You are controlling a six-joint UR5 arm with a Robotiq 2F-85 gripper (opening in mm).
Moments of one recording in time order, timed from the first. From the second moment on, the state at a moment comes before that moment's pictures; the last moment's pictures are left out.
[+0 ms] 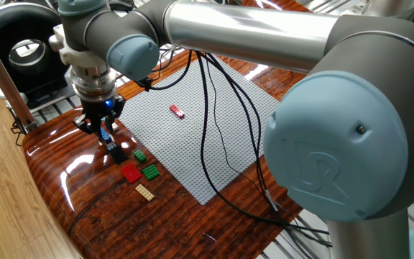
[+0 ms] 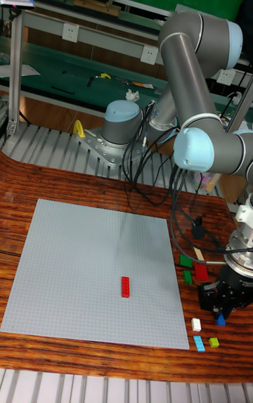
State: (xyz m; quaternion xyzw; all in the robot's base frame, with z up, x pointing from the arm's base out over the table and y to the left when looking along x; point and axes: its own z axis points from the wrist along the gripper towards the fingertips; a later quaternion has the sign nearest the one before) arm 0.677 0.272 0.028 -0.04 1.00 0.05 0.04
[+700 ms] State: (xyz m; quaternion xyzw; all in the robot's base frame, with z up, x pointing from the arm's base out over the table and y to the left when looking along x) arm 0.680 0.250 0.038 -0.05 1.00 0.03 0.05
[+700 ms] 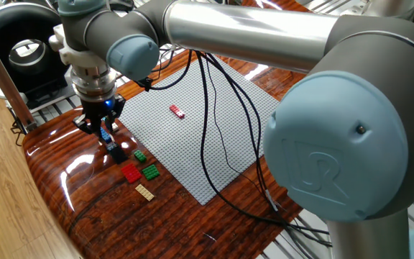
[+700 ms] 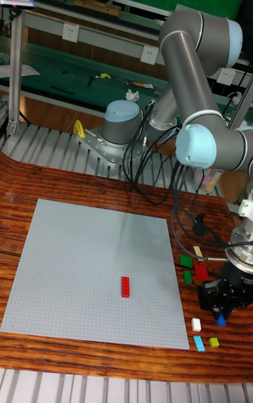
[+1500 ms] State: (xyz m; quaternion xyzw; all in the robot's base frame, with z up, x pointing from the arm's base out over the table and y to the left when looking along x) arm 0.665 0.193 0.039 -0.05 1.00 0.02 0.05
